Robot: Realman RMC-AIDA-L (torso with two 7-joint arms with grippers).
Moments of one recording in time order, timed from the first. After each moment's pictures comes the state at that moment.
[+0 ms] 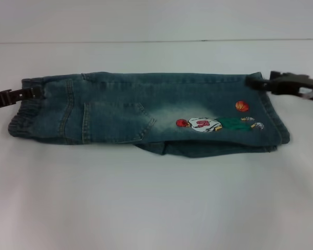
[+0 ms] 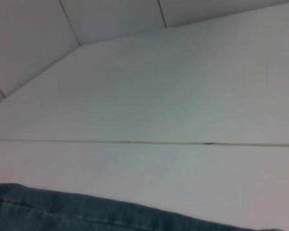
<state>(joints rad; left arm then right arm) -0.52 -2.01 0.53 0.71 2.18 1.15 -2.06 0.61 2.02 -0.68 -0.47 -1.89 -0.97 1.61</state>
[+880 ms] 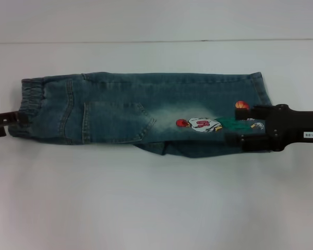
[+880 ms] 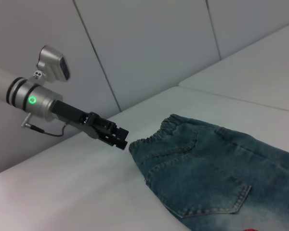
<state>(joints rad) -0.48 -1.94 0.52 0.73 2.30 1.34 -2.33 0.51 2.05 -0.70 -0.74 -2.03 -1.63 1.55</state>
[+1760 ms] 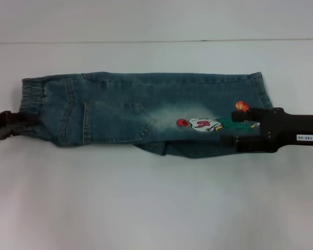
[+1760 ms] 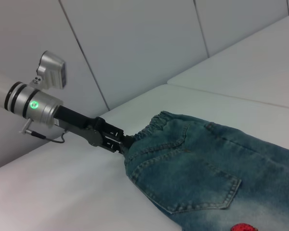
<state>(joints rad) -0.54 -1.98 0.53 0.65 2.36 1.17 -2.41 0.52 2.06 -0.70 -0.70 -2.04 -1.57 1.53</state>
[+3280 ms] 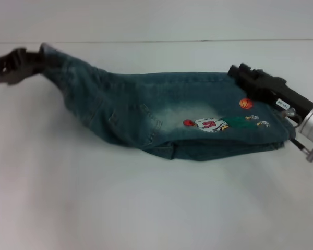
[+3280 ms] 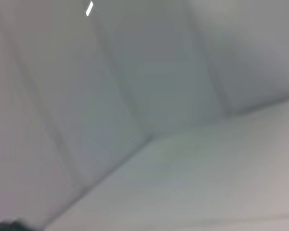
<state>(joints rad) -0.58 -1.97 0.53 0.76 2.01 1.52 -2.31 0.57 2.10 -0.68 -0.16 -1.32 -1.18 1.04</state>
